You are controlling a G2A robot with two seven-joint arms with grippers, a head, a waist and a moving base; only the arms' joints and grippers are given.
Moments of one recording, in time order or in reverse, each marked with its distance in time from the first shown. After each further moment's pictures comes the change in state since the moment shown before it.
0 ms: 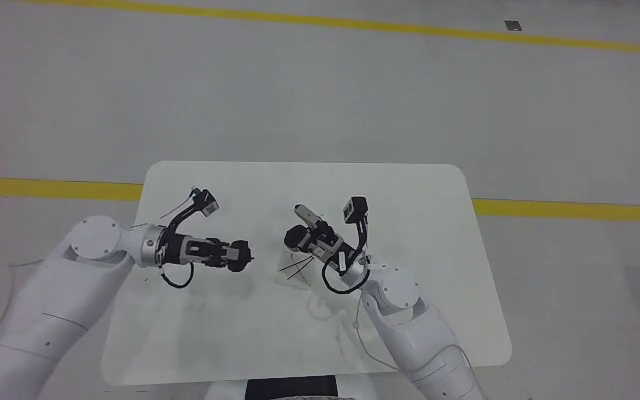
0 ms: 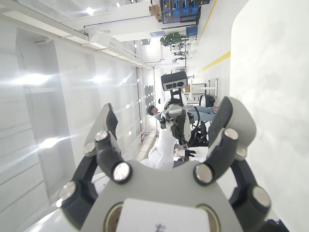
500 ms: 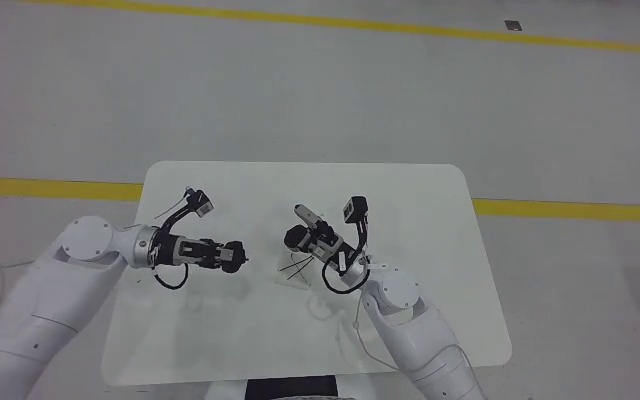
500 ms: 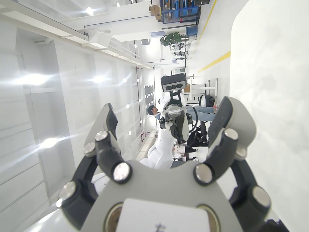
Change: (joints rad) left arm 0.015 0.036 -0.009 -0.018 -0.046 0.000 0.000; right arm 0.000 0.000 0.000 0.000 0.000 0.000 0.000
